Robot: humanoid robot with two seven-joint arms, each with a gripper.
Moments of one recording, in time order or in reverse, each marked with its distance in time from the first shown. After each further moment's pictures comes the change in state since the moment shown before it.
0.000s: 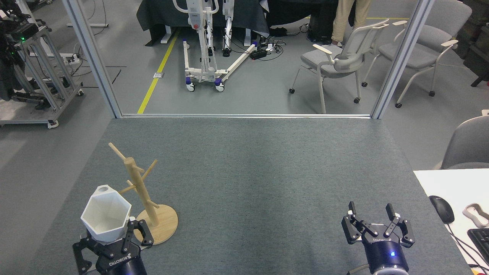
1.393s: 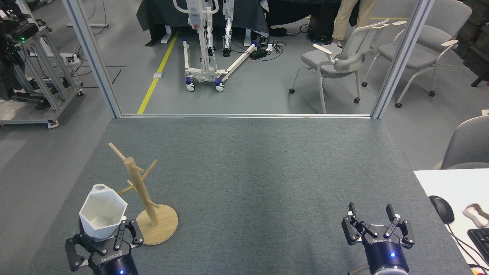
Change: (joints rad) left arm -0.045 0.048 0.012 0.127 -0.011 0.000 0.022; right arm 0.006 -0.001 0.001 -0.010 0.001 0.001 0.002
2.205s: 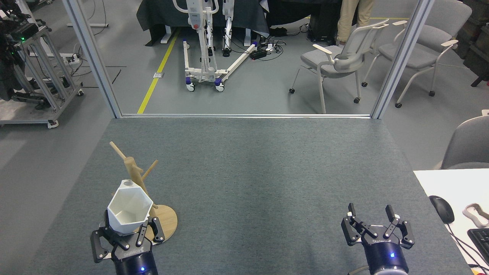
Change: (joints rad) left arm -0.053 -0.025 -0.096 0.044 -0.034 0.001 0.003; right arm 0.002 0.002 0.000 0.000 0.010 -0.001 0.002
